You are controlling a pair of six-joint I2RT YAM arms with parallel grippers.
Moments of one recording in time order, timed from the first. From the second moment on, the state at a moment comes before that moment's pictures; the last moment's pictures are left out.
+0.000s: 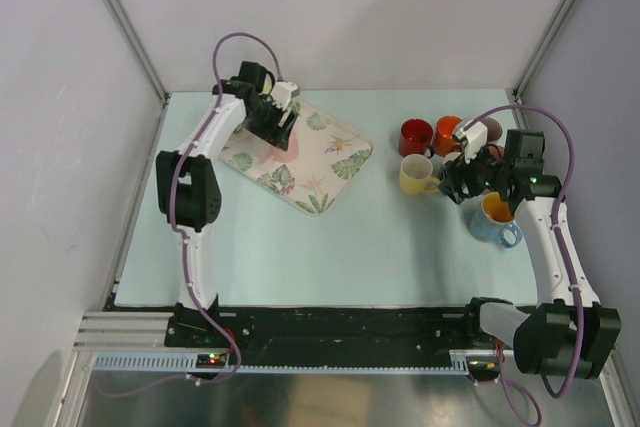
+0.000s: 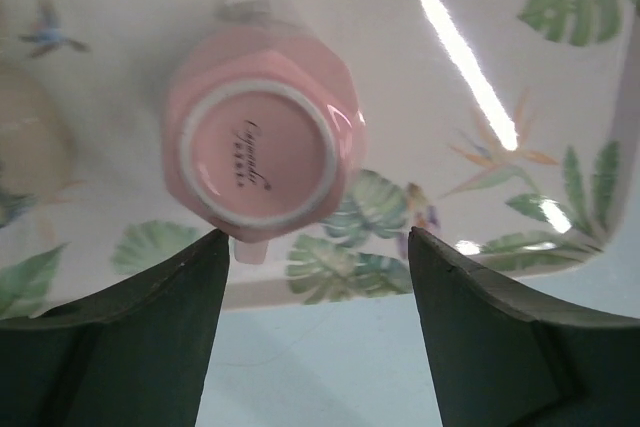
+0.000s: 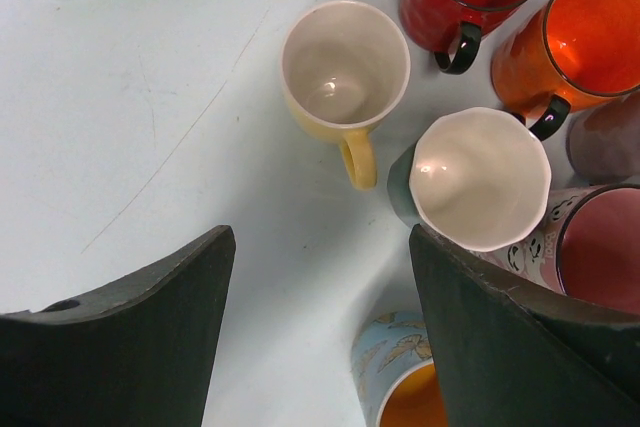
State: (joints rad) left arm -0.21 2.16 2.03 -0.96 0.27 0.38; right arm -0.08 1.13 1.01 -0.63 -0.59 -0.57
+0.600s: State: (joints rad) left arm -0.27 2.09 1.87 -0.94 0.16 0.14; right arm -0.05 1.14 0.99 -0.61 -0.59 -0.56
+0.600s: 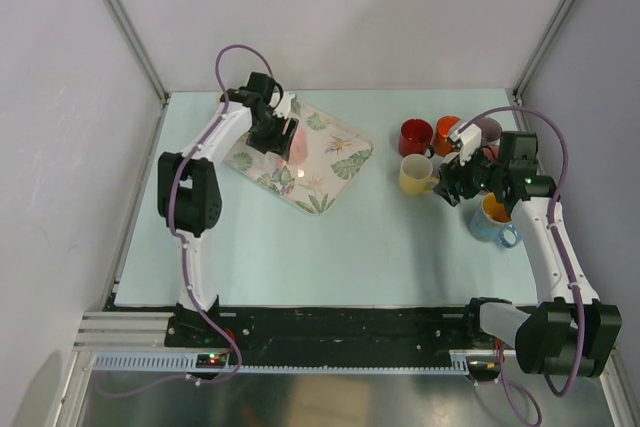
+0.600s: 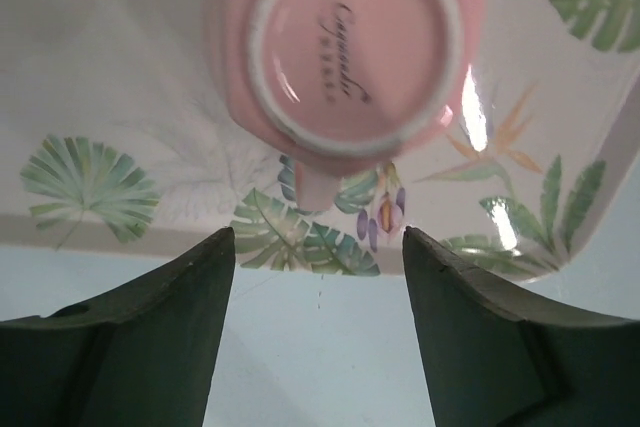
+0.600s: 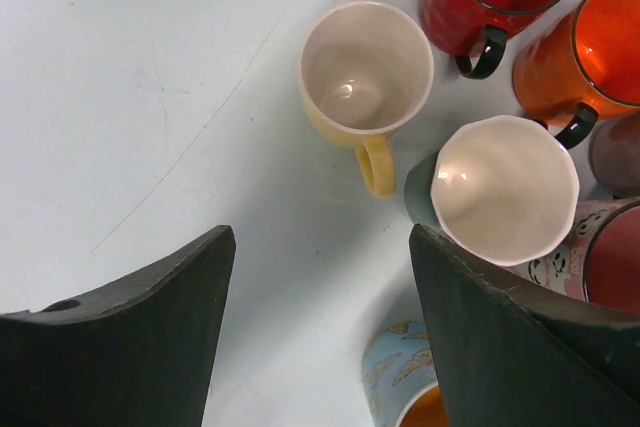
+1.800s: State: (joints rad) left arm -0.15 2.21 1.85 -0.88 0.90 -0.10; right arm 0.23 1.68 1.34 -0.17 -0.71 0.37
